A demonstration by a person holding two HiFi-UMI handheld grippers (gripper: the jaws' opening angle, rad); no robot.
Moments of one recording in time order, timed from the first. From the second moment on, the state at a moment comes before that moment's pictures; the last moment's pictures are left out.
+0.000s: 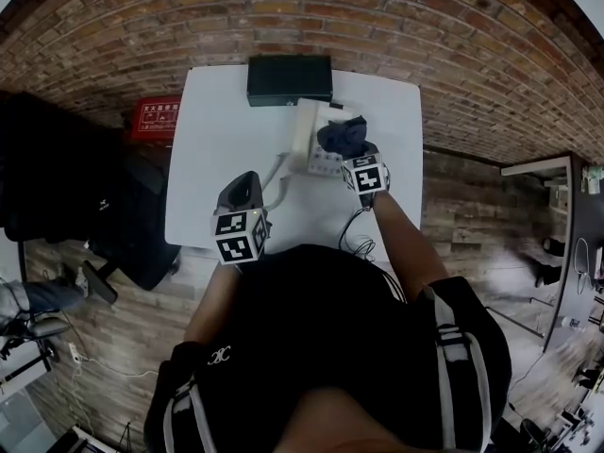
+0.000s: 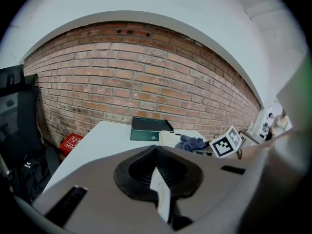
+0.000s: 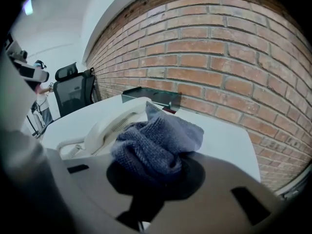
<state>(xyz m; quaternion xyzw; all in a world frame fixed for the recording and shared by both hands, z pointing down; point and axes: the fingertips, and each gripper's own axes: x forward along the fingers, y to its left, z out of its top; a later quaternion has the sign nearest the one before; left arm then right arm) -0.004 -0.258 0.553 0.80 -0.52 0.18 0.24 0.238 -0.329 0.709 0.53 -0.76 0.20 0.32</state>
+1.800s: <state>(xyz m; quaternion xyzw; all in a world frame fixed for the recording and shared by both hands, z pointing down) -0.006 -0.277 0.516 0.80 -0.55 0.14 0.20 0.242 -0.282 0.494 0.61 -0.79 0.06 0.05</state>
